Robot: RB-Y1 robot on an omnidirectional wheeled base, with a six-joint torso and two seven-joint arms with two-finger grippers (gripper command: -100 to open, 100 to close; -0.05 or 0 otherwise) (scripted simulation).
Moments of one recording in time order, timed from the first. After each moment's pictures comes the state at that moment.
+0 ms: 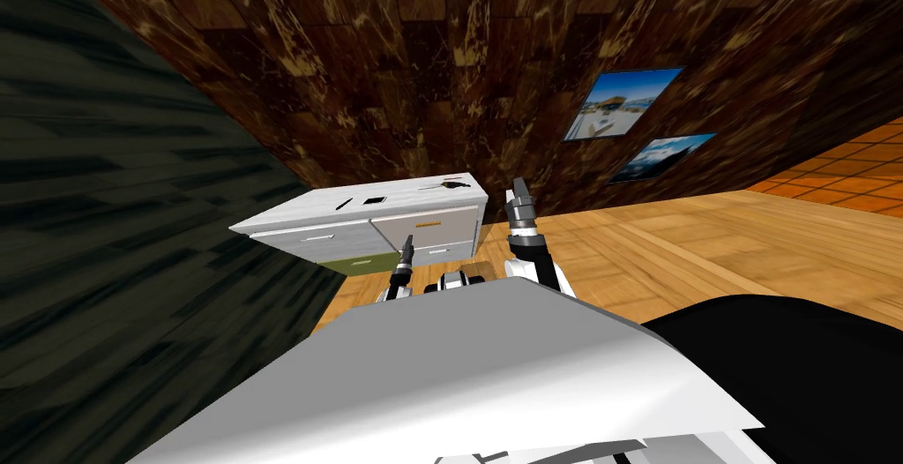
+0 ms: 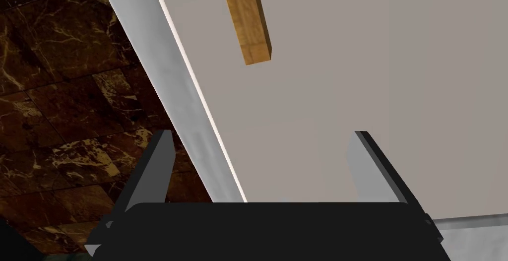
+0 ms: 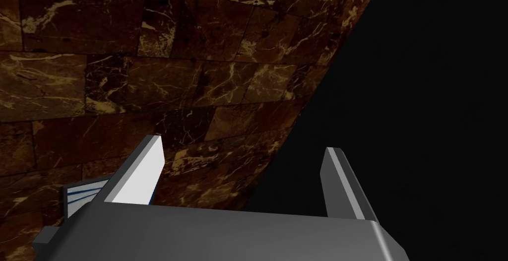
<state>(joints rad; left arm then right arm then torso) 0.24 0.10 -0.09 -1.36 -0.12 -0.54 -0.10 0.53 0.03 0.06 -2.39 0.11 -0.36 0.15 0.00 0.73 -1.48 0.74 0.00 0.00</state>
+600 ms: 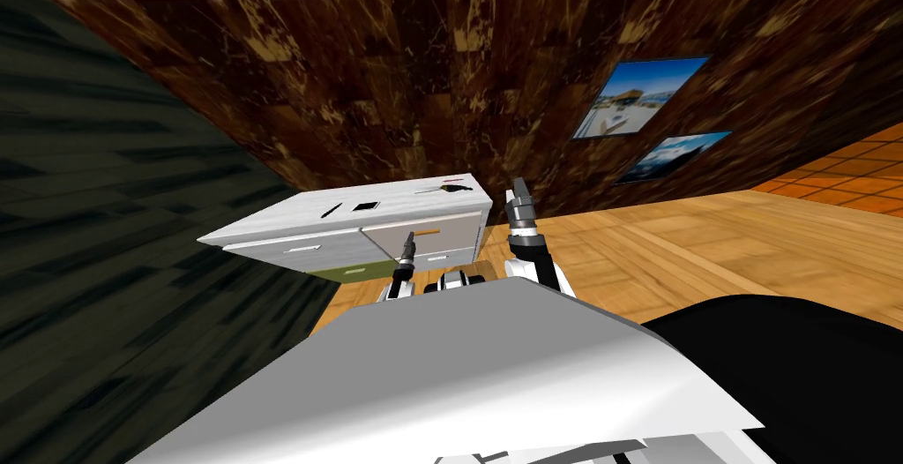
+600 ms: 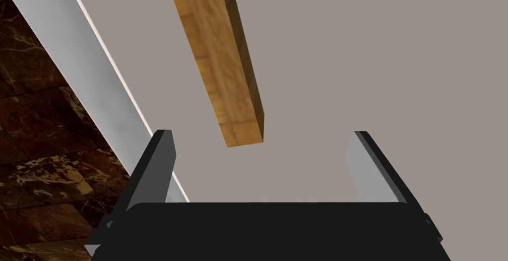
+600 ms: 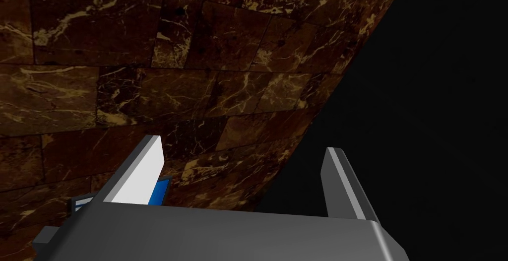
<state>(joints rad) 0.20 0.07 -0.08 -1.35 -0.11 -0.49 -0.09 0.53 0.03 0.06 -2.39 0.11 -0.36 0.15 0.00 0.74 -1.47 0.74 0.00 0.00</state>
